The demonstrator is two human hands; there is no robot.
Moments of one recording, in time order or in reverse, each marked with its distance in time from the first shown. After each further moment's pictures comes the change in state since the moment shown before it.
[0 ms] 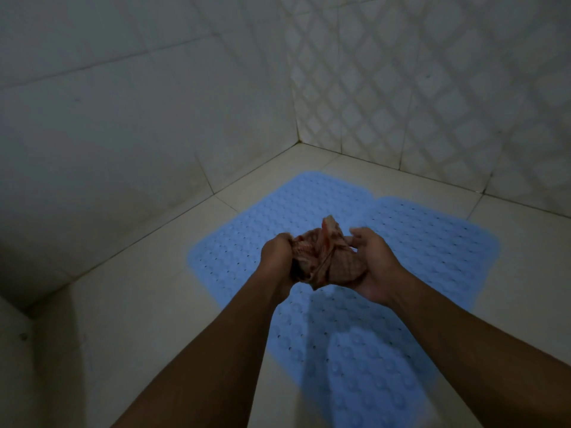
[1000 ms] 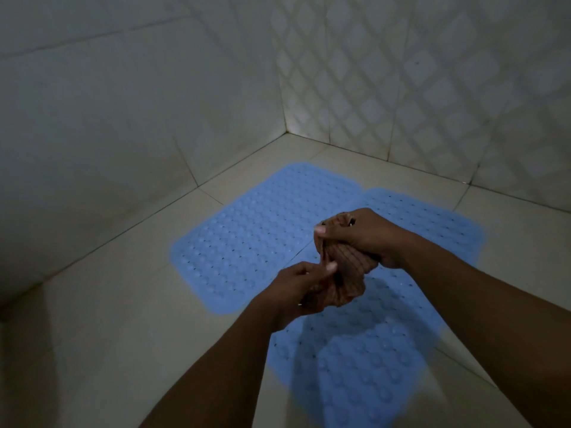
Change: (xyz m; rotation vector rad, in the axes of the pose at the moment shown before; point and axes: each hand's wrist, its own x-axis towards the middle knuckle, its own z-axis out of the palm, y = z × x) left_hand 0.003 -0.059 -0.001 0.377 -0.423 -0.050; right_hand -0.007 -0.053 -0.010 -0.829 -0.031 -0.242
